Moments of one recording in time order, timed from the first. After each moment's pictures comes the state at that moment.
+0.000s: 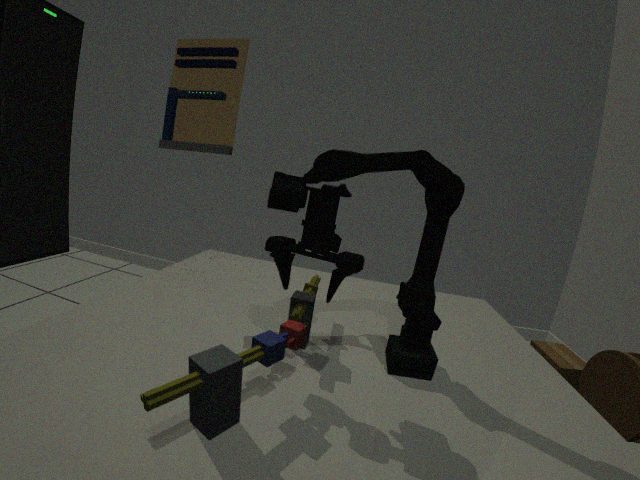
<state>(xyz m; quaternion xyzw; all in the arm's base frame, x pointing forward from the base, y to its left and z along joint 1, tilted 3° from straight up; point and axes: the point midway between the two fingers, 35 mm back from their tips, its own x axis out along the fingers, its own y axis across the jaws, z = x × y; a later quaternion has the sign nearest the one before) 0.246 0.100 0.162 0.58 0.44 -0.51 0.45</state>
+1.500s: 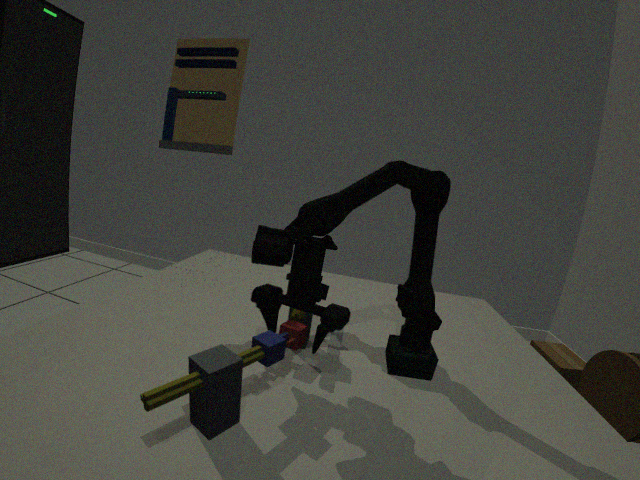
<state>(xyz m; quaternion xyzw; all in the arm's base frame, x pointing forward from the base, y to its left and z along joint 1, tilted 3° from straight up) 0.259 0.130 0.065 0.59 0.44 -0.51 0.45</state>
